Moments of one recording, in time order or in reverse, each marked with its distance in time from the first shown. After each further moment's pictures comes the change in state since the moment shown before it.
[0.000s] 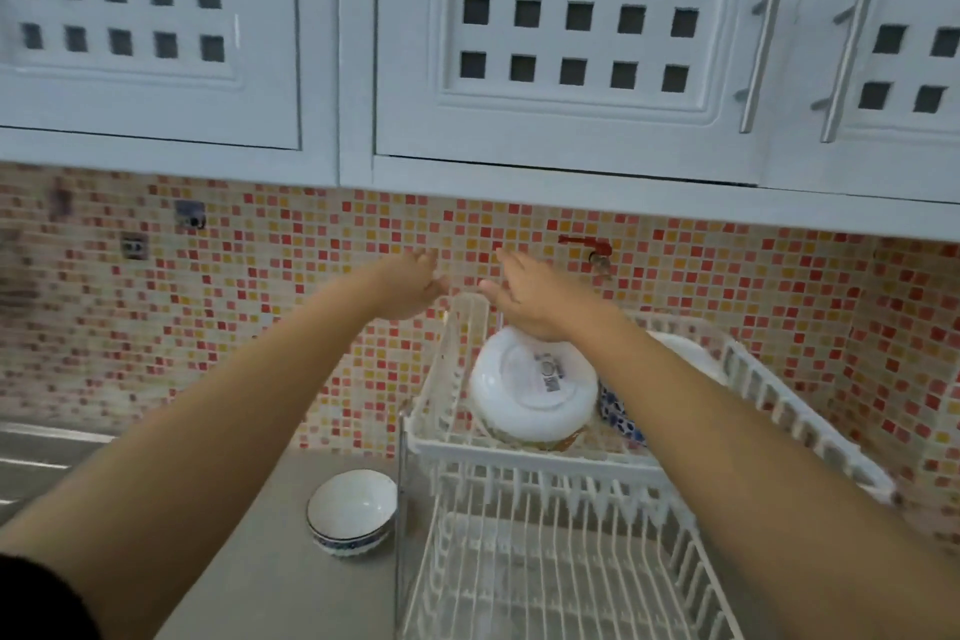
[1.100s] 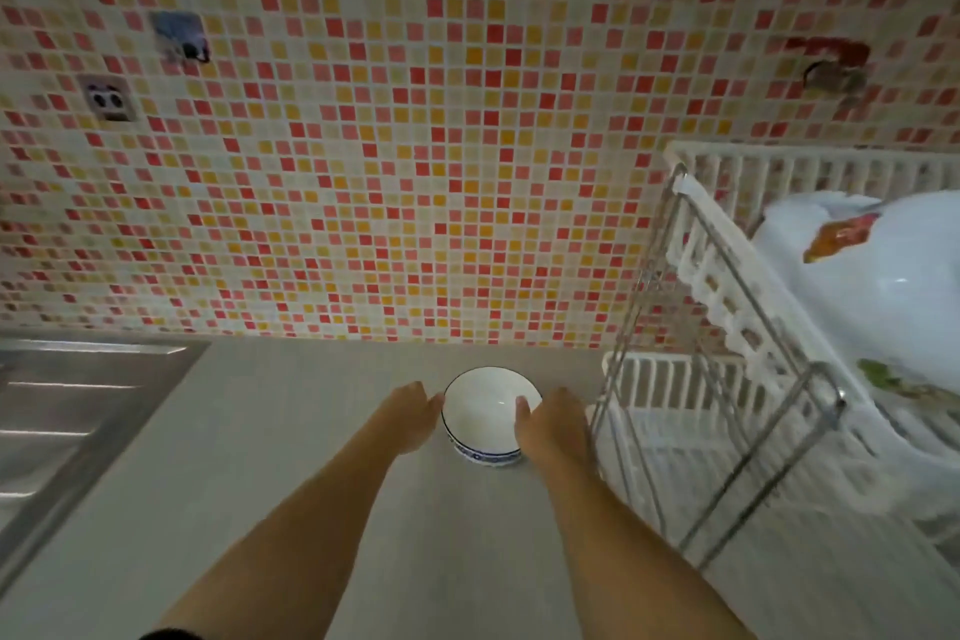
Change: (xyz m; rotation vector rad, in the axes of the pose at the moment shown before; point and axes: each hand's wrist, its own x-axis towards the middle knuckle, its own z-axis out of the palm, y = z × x) left_hand -0.012 -0.228 0.350 -0.427 -0.450 -0.310; right_hand 0.066 -0.171 0.373 0.417 -0.249 1.004
